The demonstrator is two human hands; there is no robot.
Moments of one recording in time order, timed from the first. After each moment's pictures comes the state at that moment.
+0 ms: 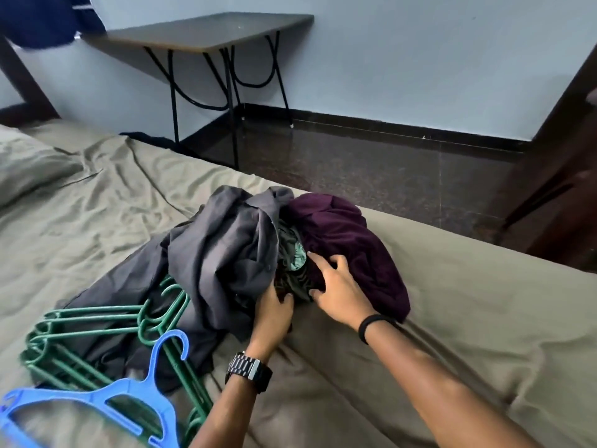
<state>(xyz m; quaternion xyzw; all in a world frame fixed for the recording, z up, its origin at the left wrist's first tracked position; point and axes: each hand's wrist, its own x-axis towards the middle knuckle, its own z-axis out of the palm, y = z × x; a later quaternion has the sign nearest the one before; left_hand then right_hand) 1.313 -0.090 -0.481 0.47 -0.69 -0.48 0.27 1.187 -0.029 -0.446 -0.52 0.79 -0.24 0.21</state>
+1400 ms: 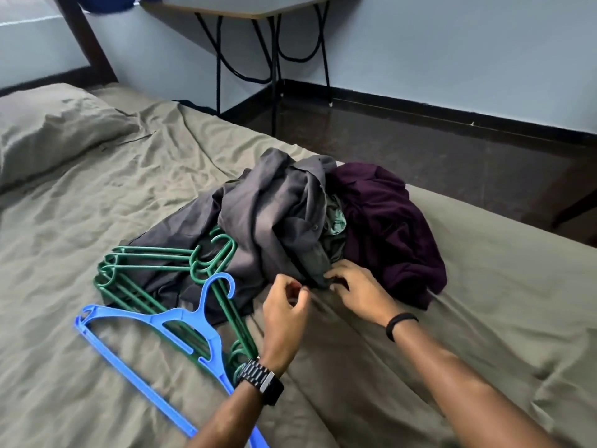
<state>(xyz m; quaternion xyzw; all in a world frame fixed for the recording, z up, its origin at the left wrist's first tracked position) 1.384 -0.029 -0.496 0.53 -0.65 -0.38 0.39 1.226 -0.008 -0.480 -0.61 0.72 -0.23 0.23</state>
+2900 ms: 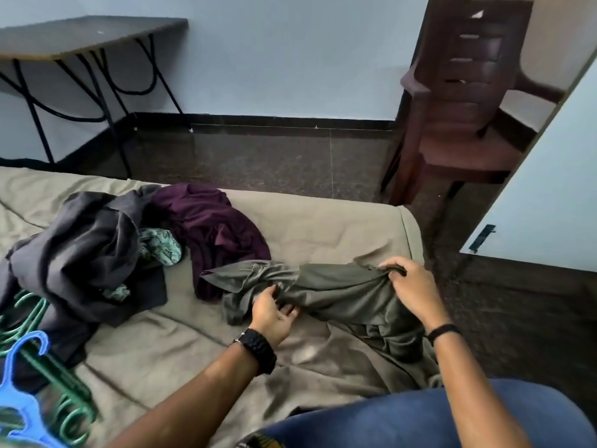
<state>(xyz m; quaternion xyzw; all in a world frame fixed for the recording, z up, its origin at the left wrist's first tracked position) 1.187 0.116 -0.469 0.42 -0.15 -0.88 0.17 1.040 0.294 -0.424 -0.23 0.88 -0.40 0.09</state>
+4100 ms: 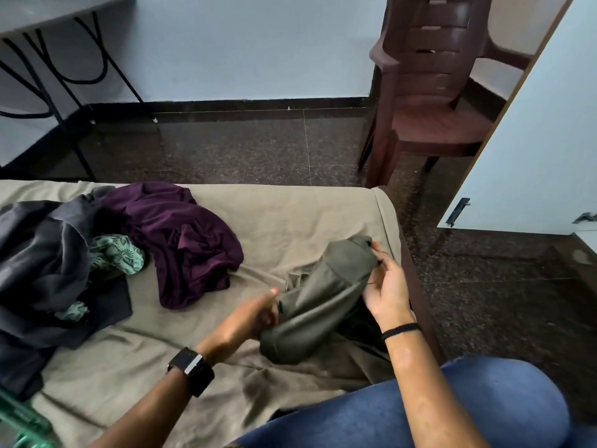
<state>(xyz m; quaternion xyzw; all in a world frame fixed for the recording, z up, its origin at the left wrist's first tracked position) 1.208 0.102 -0.474 0.26 -0.65 -0.71 -0.05 1.042 0.275 -0.454 0.11 0.32 -0.91 0.26</state>
